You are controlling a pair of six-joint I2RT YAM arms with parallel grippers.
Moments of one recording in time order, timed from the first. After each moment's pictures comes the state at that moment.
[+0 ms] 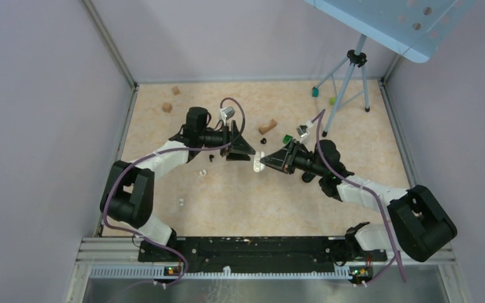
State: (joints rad) left arm -0.36 1.58 0.92 0.15 1.13 -0.87; right arm 0.55 1.29 0.48 0.69 -0.54 1.20
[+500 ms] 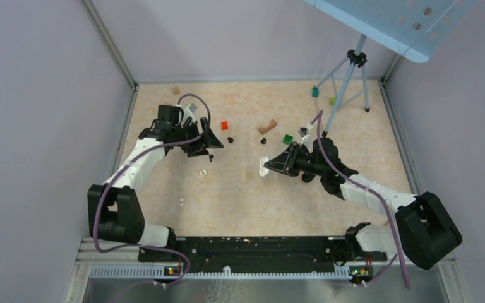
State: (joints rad) left arm -0.13 1.44 1.05 -0.48 0.67 -0.48; right arm 0.54 1.22 0.52 0.36 -0.48 1.04
